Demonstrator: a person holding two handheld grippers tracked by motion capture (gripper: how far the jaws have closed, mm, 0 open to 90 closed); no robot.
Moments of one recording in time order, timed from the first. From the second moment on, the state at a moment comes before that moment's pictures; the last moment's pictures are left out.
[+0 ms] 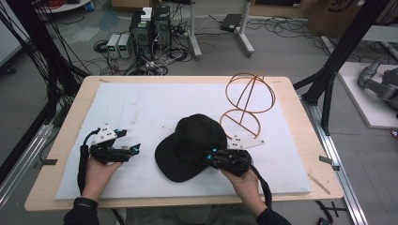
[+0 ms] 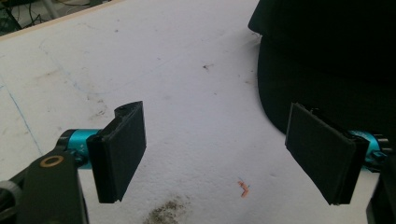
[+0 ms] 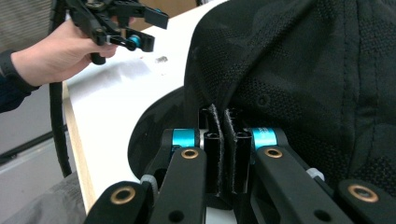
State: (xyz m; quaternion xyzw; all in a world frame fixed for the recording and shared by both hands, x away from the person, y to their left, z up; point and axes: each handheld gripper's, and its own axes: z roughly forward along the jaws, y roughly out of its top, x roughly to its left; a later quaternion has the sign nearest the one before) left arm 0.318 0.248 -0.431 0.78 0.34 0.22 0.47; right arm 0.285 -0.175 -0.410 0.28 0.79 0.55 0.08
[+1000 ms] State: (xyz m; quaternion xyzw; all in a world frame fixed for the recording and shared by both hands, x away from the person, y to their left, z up) left arm 0.318 0.251 -0.431 0.78 0.35 0.22 0.47; right arm 0.277 -0.194 -0.280 0.18 0.73 0.62 0.20
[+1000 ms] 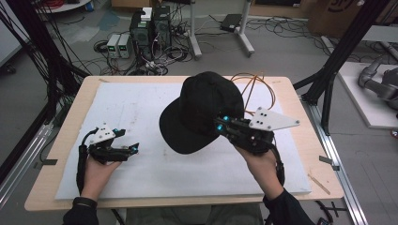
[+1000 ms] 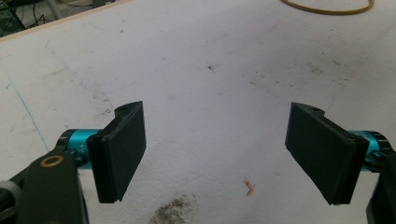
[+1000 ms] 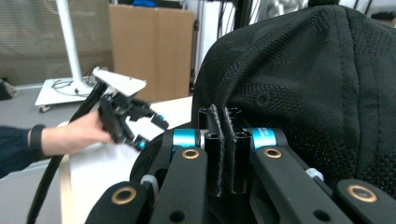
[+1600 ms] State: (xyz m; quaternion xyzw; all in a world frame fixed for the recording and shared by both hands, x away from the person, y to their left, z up) left arm 0.320 0.250 -0.433 0.78 0.34 0.22 0.47; right arm 0.295 -0.245 -0.242 0.21 0.69 0.63 0.28
